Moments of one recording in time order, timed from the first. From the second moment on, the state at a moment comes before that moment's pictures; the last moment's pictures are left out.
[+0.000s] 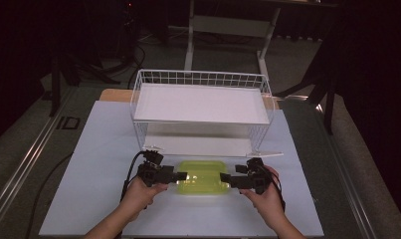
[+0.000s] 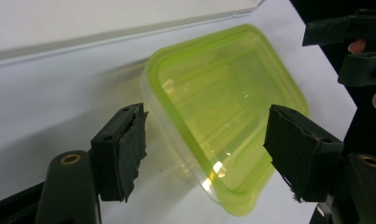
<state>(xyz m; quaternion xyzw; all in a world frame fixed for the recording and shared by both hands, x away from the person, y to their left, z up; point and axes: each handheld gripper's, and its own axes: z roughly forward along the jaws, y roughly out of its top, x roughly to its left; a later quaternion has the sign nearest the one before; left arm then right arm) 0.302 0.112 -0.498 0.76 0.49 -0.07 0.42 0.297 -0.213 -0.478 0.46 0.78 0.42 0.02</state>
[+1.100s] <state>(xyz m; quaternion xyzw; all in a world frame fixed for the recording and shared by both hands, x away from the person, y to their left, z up) 0.298 0.107 -0.514 0.76 0.50 -0.09 0.41 0.305 -0.212 -0.502 0.53 0.76 0.38 -0.05</state>
